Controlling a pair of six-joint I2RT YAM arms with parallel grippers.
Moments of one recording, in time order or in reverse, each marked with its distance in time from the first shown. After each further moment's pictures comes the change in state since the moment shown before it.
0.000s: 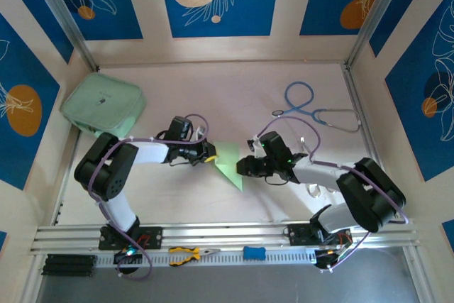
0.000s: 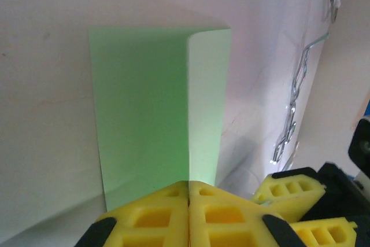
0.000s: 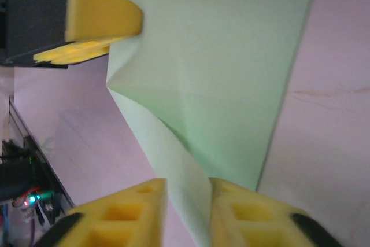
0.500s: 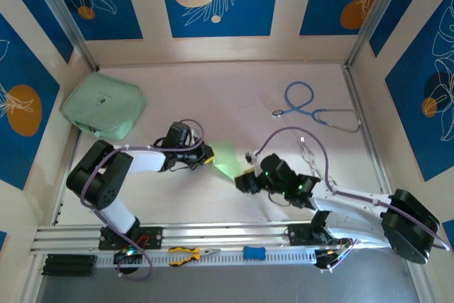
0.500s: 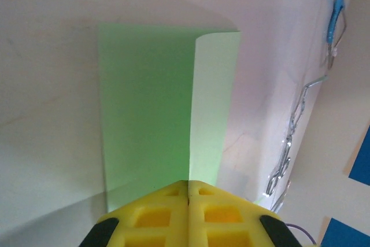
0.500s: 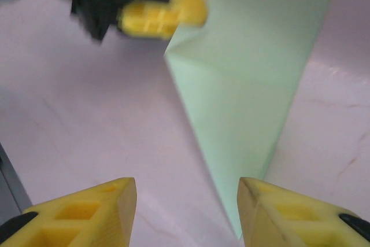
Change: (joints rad) left arm -0.052 -0.098 -0.105 0.089 -0.161 -0.188; right arm 0.319 -0.352 -0.177 0.009 0.426 -0.239
